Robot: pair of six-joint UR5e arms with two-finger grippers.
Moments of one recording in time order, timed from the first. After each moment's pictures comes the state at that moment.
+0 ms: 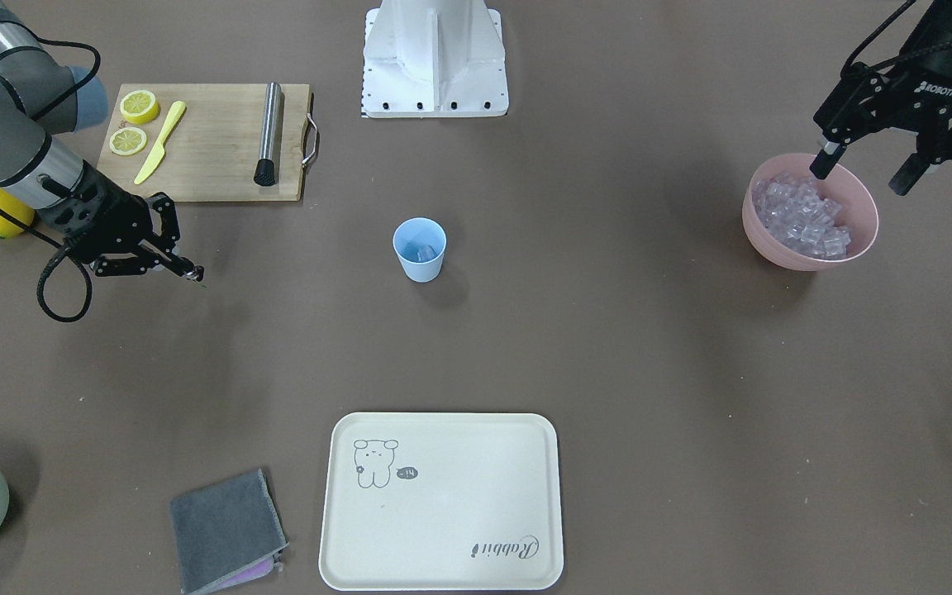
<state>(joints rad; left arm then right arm) -1.18 -1.75 -2.16 -1.71 -2.18 -0.78 0.85 -1.43 1.74 -0.80 2.23 0.44</state>
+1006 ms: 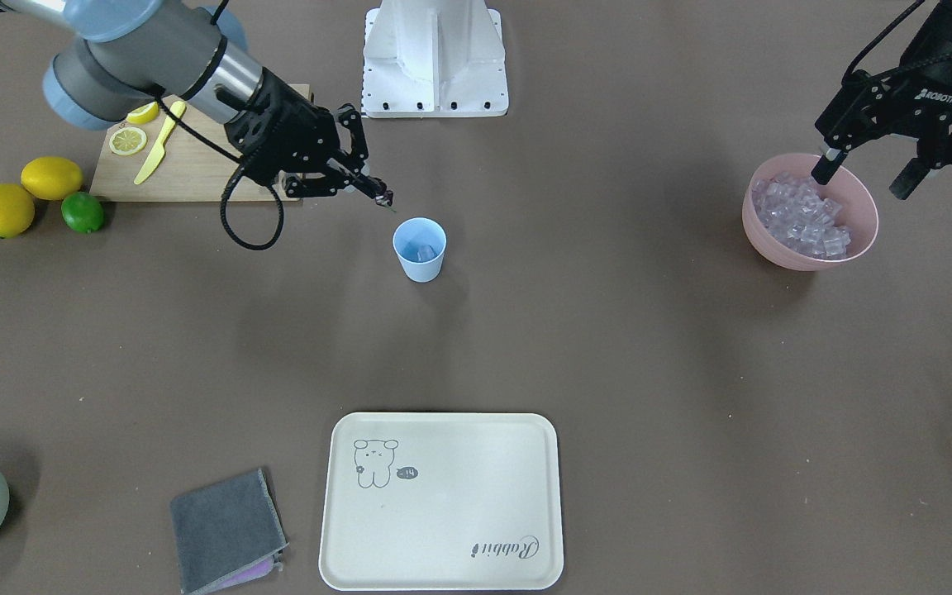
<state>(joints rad) -1.18 -1.75 -2.15 -1.71 -2.19 -0.78 0.60 -1.15 1.84 -0.80 2.04 0.94</state>
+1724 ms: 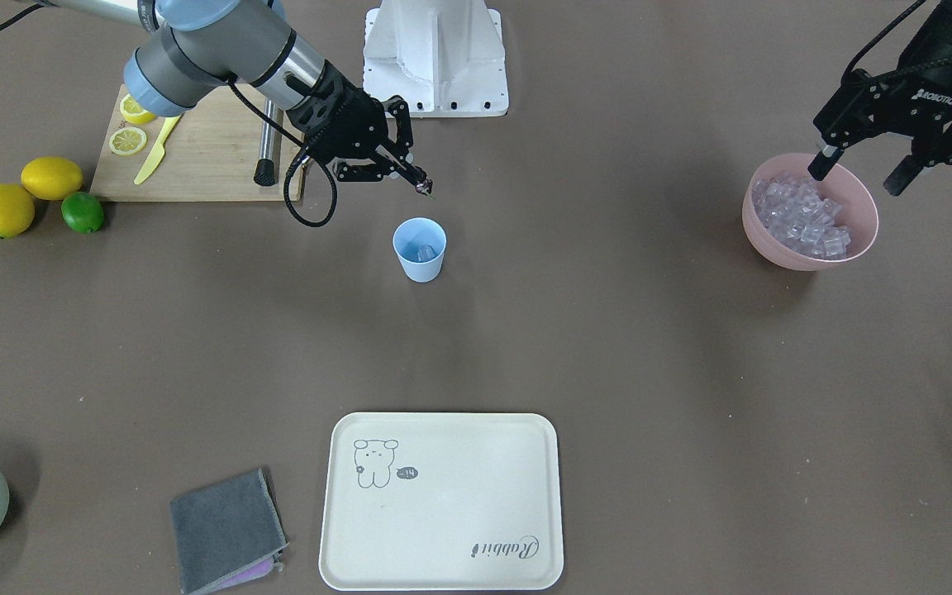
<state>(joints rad) -1.19 -1.72 -2.15 -1.71 -2.24 -0.78 0.50 -1.14 1.83 -0.81 1.91 0.95</state>
